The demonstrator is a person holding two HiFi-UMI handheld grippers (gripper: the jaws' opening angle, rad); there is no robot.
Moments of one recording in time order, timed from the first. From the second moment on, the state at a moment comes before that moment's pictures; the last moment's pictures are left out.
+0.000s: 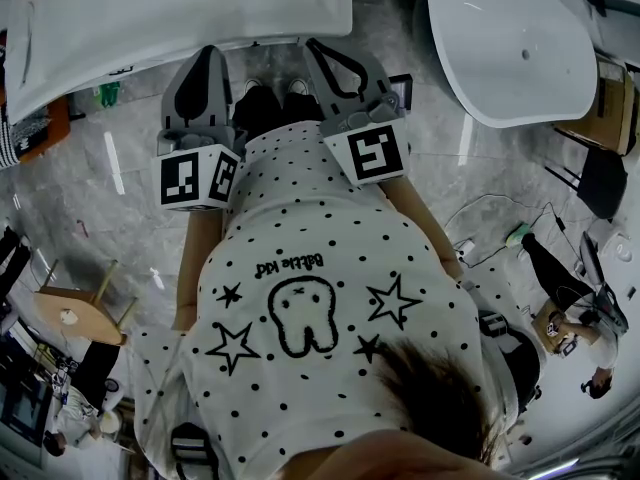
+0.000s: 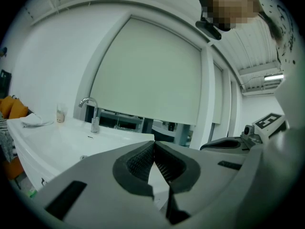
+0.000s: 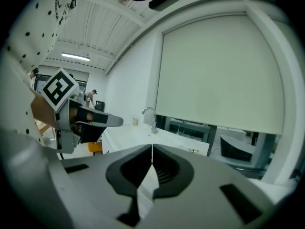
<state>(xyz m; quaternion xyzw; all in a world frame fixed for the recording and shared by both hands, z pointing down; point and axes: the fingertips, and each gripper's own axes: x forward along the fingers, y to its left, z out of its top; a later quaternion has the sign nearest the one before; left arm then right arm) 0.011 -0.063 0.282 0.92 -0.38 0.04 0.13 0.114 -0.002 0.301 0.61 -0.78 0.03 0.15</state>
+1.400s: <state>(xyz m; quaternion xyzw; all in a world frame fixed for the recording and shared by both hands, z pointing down) 0.007 -0.065 0.284 0.91 -0.39 0.04 0.13 0.116 -0.005 0.303 0.61 -0.77 0.03 0.15</state>
